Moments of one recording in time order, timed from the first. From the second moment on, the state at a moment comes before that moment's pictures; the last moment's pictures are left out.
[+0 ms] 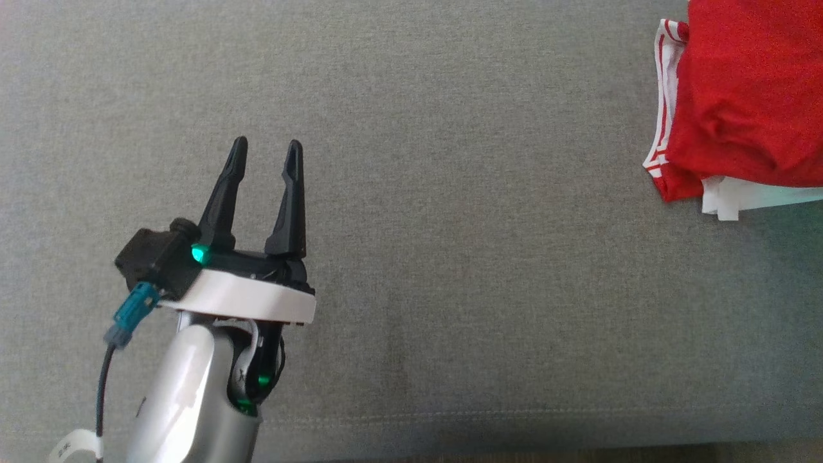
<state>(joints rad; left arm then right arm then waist) -0.25 0.04 -0.24 0.07 -0.32 -0.03 -0.25 -0.71 -0.80 0.45 0.38 0.21 0.13 0.37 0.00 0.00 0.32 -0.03</state>
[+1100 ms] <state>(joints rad) -0.16 0.04 -0.21 0.09 -0.30 -0.01 -0.26 -0.45 -0.15 0.11 0.21 0.11 0.13 0.00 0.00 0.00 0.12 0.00</state>
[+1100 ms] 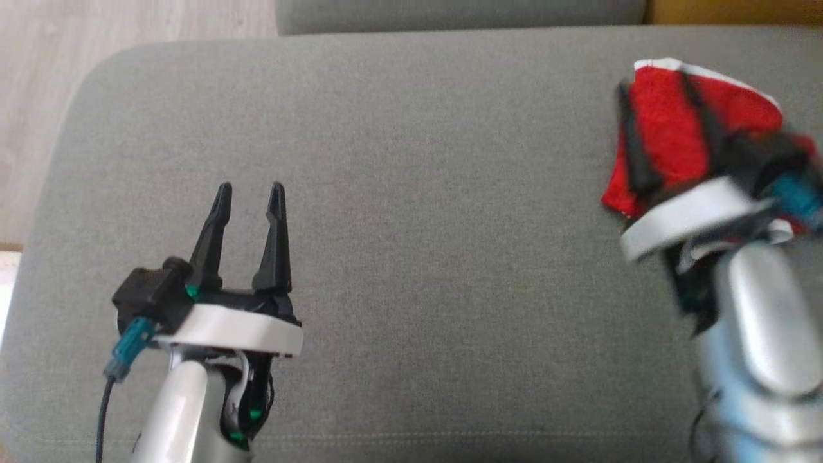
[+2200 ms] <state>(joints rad) 0.02 0.04 -0.21 0.05 -0.29 0.02 -0.26 -0.01 -0.05 0.09 0.15 0.20 0.13 -0.25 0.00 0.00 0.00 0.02</state>
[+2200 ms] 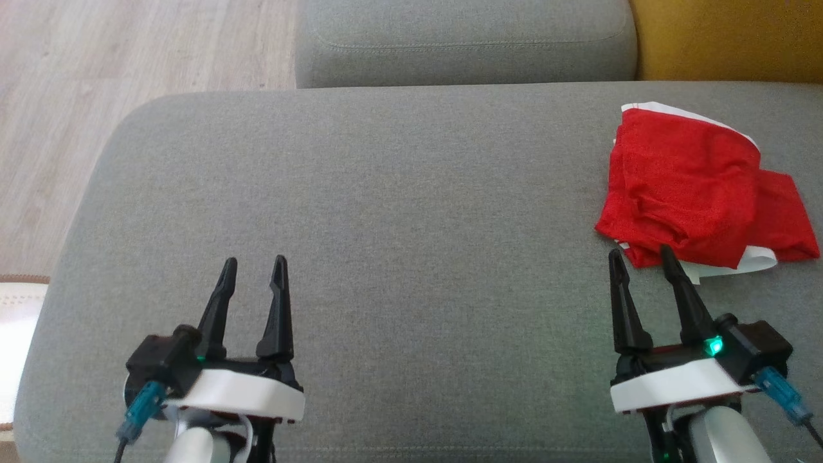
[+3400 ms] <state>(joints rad) 0.07 0.04 -0.18 0.12 -0.53 -0.01 -0.22 0.03 -0.05 0.09 0.23 0.40 0.13 -0.21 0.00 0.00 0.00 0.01</state>
